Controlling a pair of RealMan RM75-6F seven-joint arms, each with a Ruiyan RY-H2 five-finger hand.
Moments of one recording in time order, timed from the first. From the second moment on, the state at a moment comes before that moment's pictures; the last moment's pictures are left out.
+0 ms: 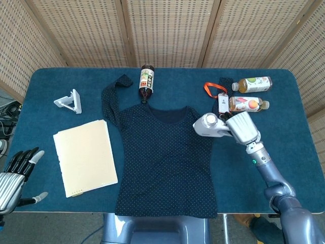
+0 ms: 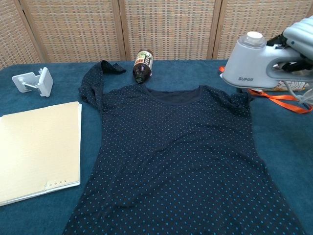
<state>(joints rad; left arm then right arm) -0.07 -0.92 0.07 -1.87 1.68 1.47 0.04 0.67 -1.79 0.08 -0.33 -1.59 1.42 0.29</state>
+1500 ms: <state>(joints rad) -0.03 -0.88 0.11 -1.86 1.80 1.58 -0.02 0.46 -1.38 0.18 -1.18 -1.36 1.11 -0.01</state>
